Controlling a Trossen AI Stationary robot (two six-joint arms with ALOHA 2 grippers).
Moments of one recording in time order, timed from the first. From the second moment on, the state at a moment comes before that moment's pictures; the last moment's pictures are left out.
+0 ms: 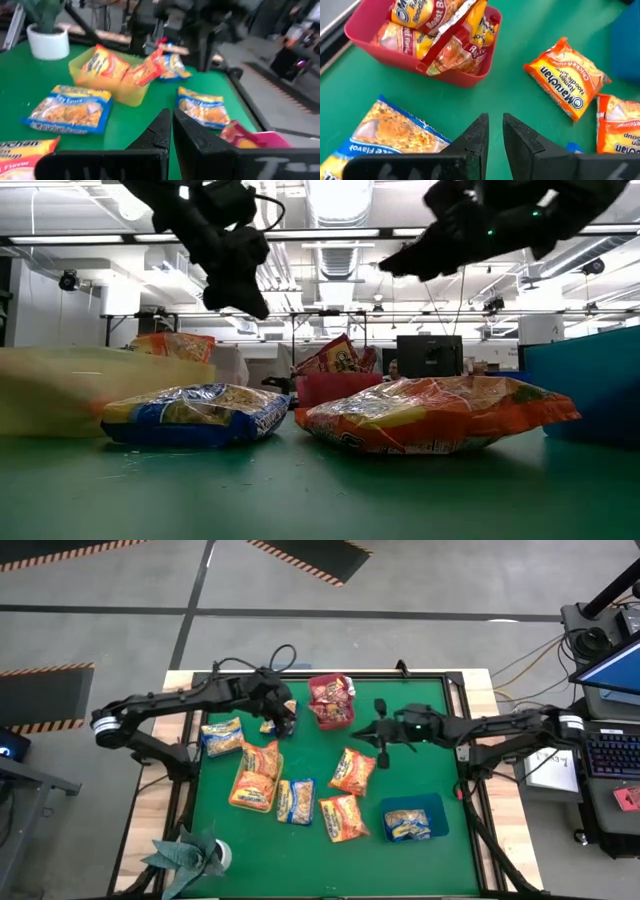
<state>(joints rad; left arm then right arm) 0.42 1.38 1.02 -0.48 0.16 -0.15 -0.19 1.20 0.57 0.42 -0.16 -0.26</state>
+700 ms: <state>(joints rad) 0.71 1.50 1.09 -0.68 0.41 -0.48 -0.20 0.84 0.39 0.42 -0.16 -0.26</state>
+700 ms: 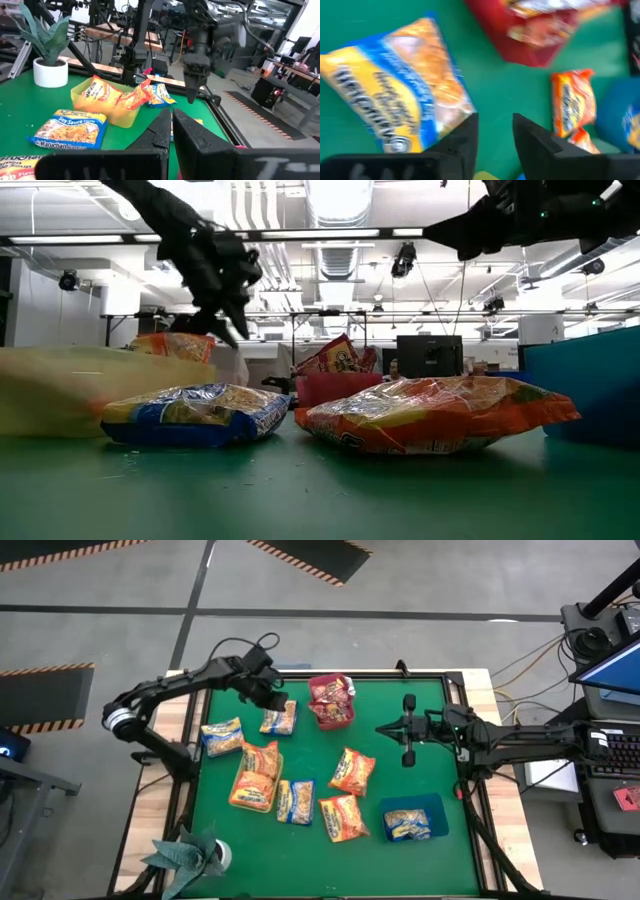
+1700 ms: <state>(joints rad) 0.80 1.79 1.08 -0.66 0.23 -0.42 -0.23 0.84 0.33 0.39 -0.15 -0.18</state>
